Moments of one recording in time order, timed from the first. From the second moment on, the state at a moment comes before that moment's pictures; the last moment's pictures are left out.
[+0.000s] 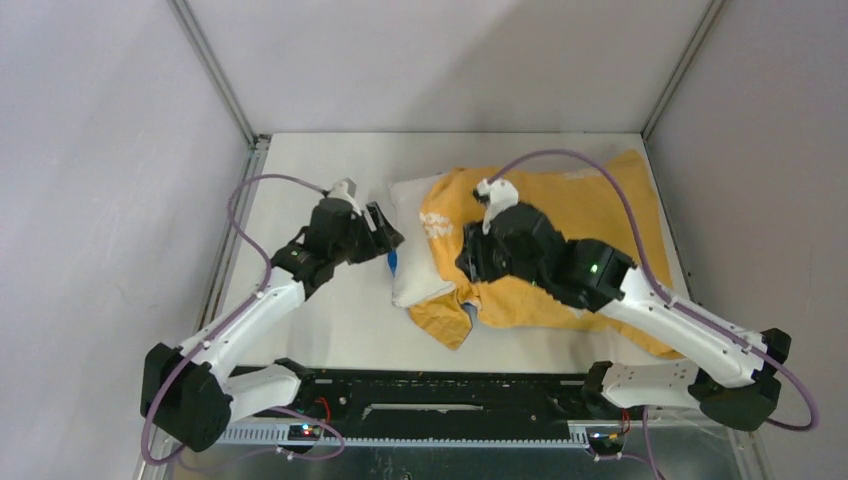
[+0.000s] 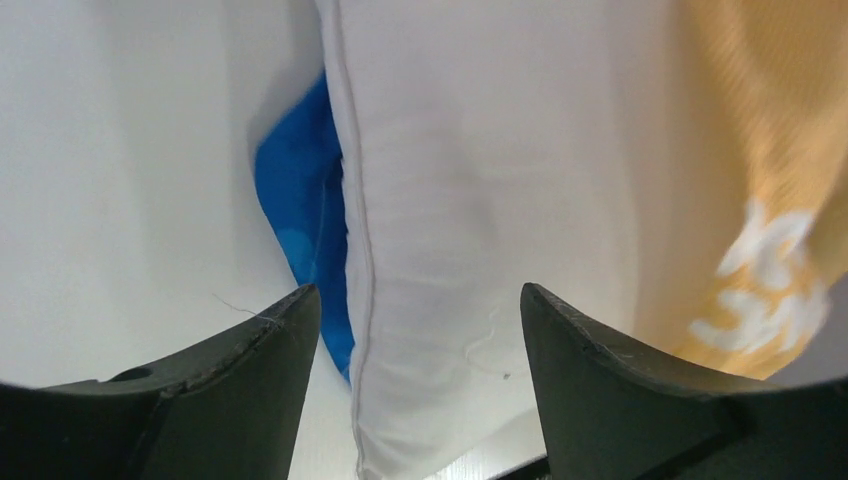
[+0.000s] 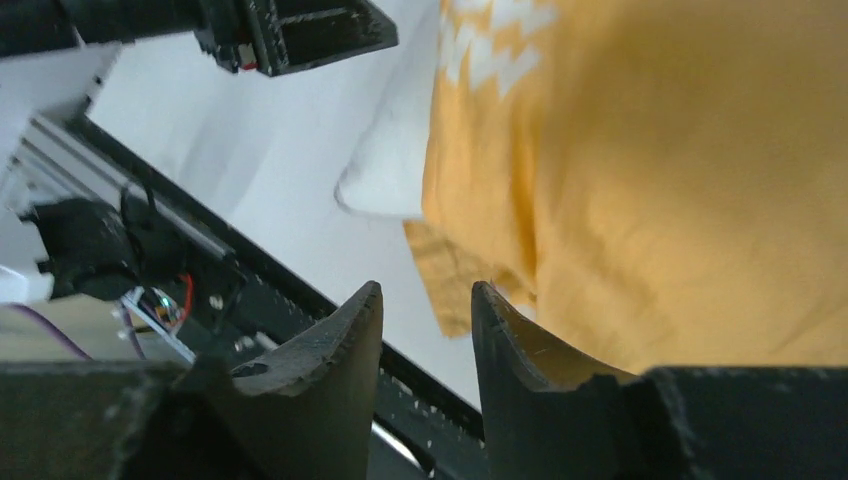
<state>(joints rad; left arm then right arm) -0.45 1.12 0.86 -0.33 0.01 -0.72 0.97 1.19 1.35 -0.75 0.18 0.48</state>
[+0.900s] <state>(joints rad) -0.54 1.35 0.82 -0.19 0.17 -0.78 1.20 1.62 0.94 -0.44 0.41 0.64</state>
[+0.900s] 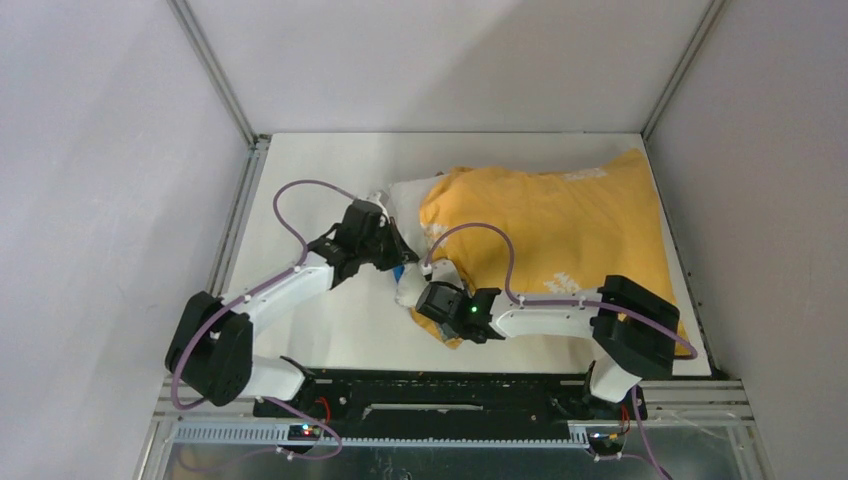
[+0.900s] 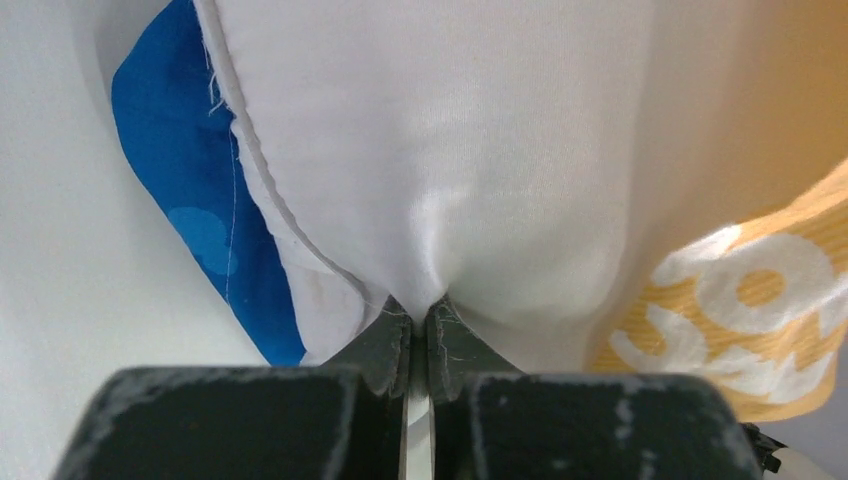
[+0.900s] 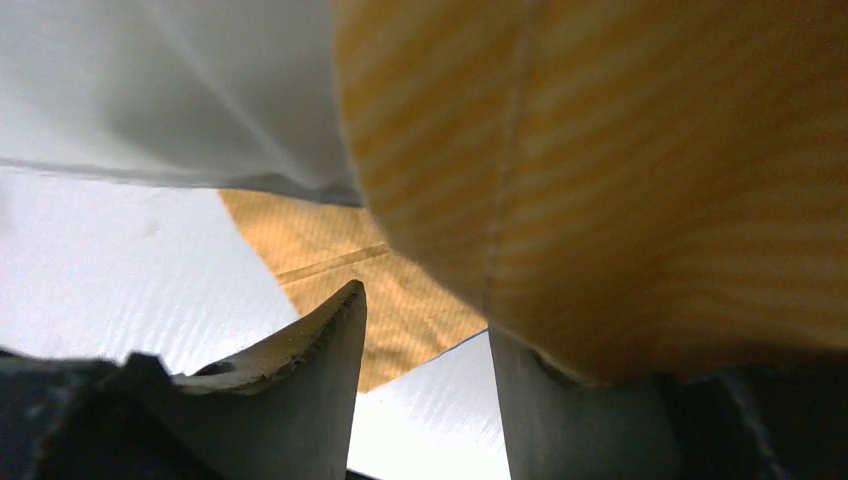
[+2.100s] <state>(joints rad) -0.57 1.55 1.00 -0.19 0.24 -0.80 1.31 1.45 0.98 -0.29 -0.04 0.49</state>
